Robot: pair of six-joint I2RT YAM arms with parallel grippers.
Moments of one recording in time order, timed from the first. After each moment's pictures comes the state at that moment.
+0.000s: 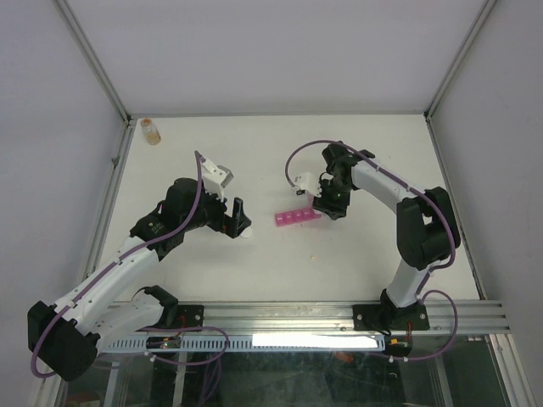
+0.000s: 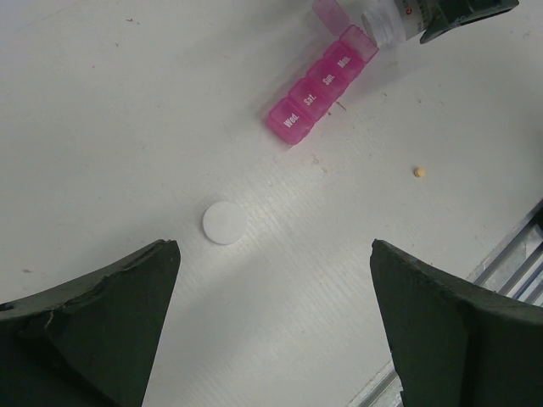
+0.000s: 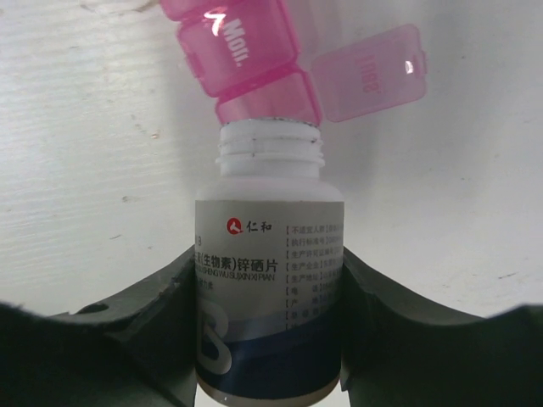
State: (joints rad) left arm -0.55 0.94 0.75 -0.35 0.22 -0.15; right arm 0.42 1.76 1.28 -0.94 -0.22 -1.02
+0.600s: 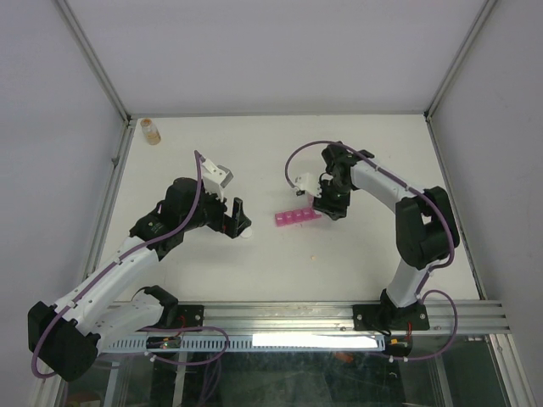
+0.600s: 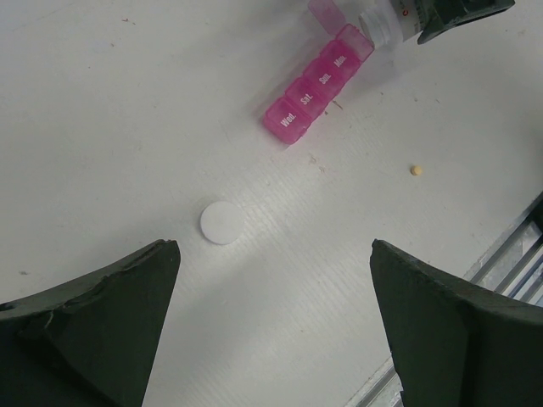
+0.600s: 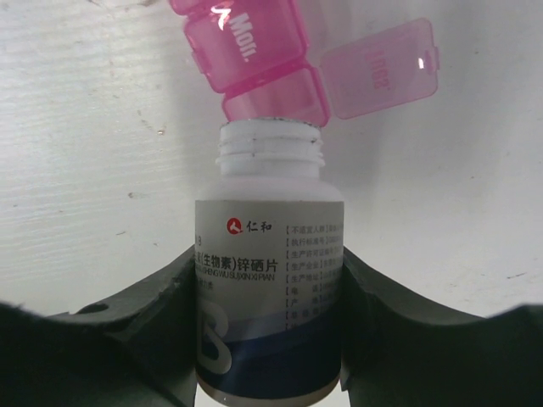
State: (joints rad) left arm -0.55 0.94 0.75 -0.35 0.24 -0.15; right arm 0.43 1.76 1.27 -0.91 -0.18 -1.02
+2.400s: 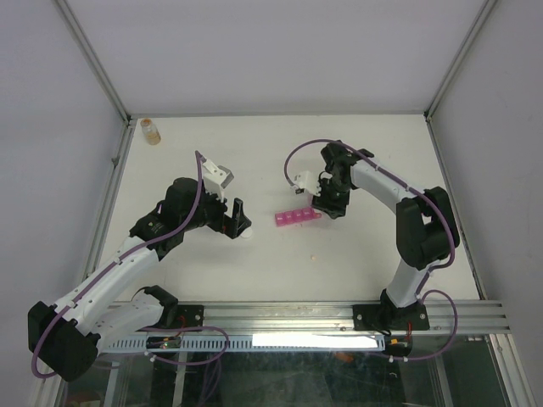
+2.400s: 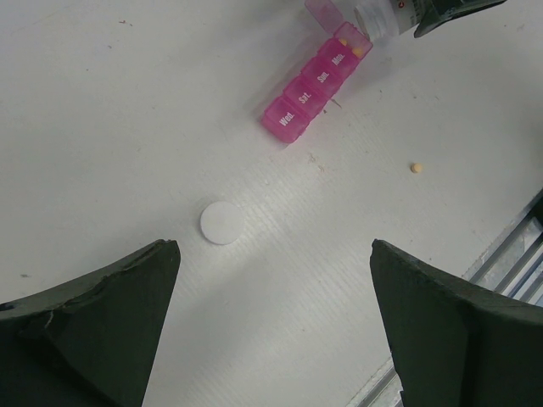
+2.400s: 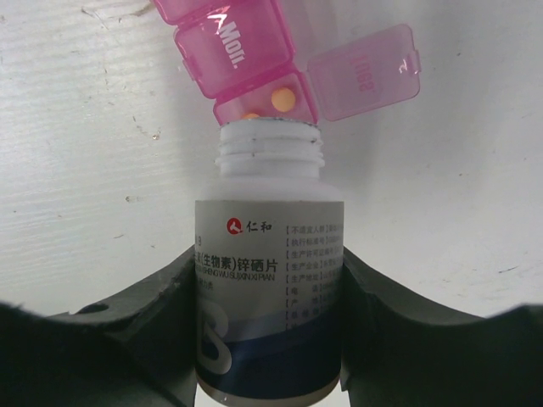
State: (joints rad) left arm -0.55 0.94 0.75 -0.35 0.25 -0.14; right arm 0.43 1.76 1.29 -0.93 -0.19 -0.99
